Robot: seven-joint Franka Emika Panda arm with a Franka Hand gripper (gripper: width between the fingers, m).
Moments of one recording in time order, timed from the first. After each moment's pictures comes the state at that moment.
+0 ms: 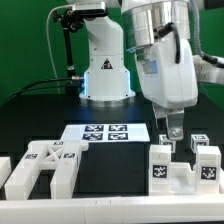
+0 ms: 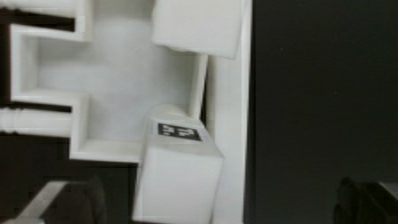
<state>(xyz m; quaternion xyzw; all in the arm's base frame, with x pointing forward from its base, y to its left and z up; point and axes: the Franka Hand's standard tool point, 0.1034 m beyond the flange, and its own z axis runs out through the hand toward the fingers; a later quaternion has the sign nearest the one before) 0.643 0.056 0.119 -0.73 0.67 -0.04 0.11</state>
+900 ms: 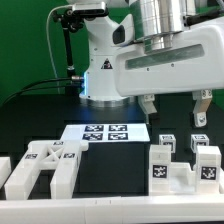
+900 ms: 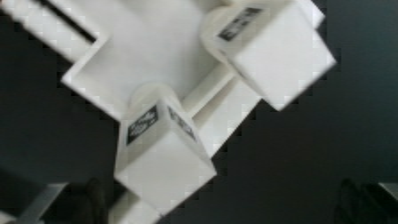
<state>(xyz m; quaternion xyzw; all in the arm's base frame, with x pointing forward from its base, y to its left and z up) 0.632 0.061 0.124 -0.92 0.36 -0.10 0.08</state>
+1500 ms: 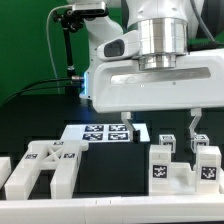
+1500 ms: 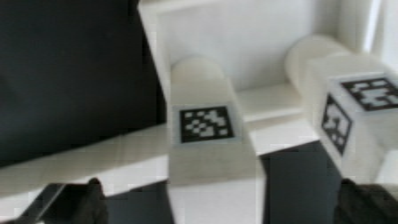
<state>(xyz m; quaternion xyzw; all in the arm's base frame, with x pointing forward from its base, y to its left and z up) 0.615 0.047 0.092 -0.97 0.14 -0.20 0.02</state>
